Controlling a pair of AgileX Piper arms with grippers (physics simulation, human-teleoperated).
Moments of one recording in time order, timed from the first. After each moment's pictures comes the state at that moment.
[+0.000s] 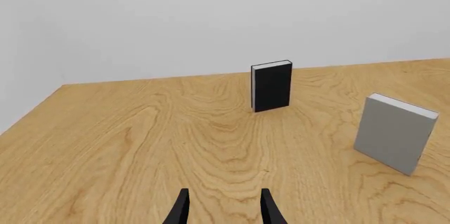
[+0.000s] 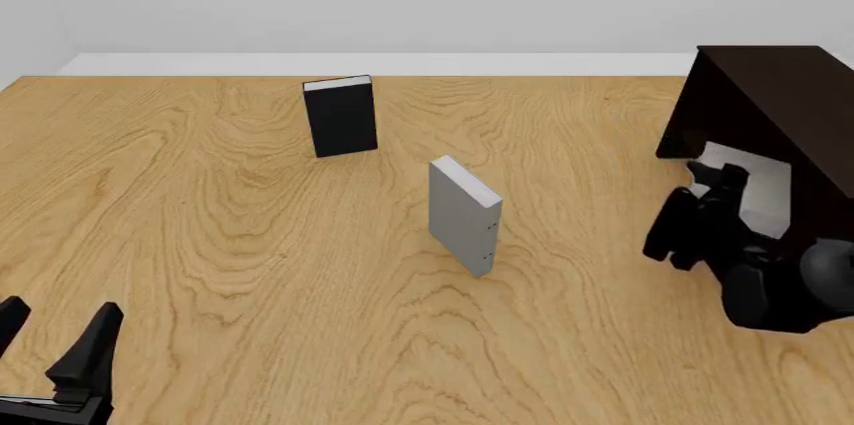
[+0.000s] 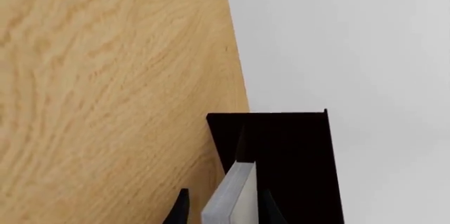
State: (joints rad) left arm -0.03 0.00 0.00 0.08 0.06; right arm -0.12 1.85 -0.59 -0.93 -1.39
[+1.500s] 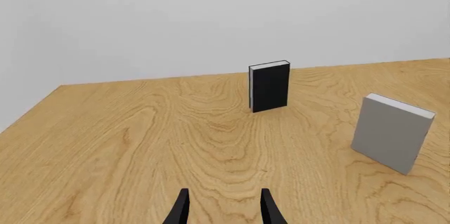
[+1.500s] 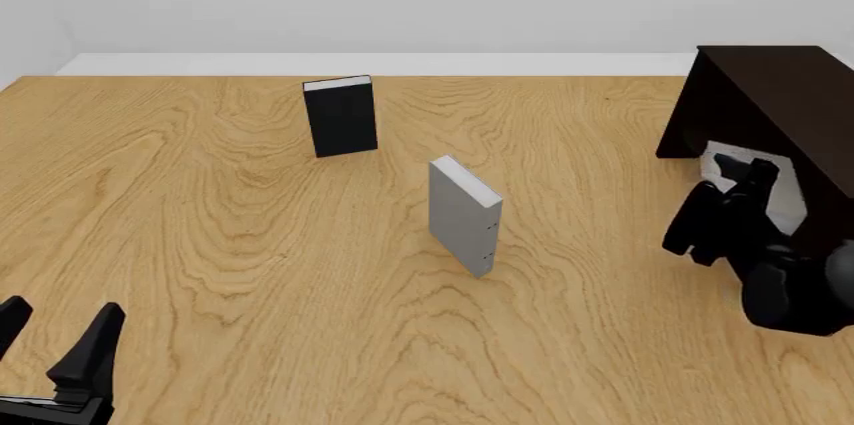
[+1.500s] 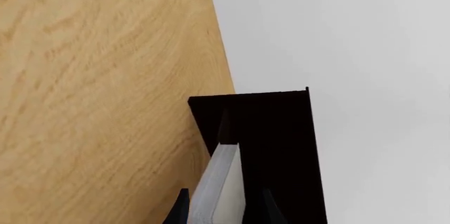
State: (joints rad) left arm -0.04 0.00 0.00 0.08 0.06; right arm -0.17 1.81 -0.57 -0.94 -1.39
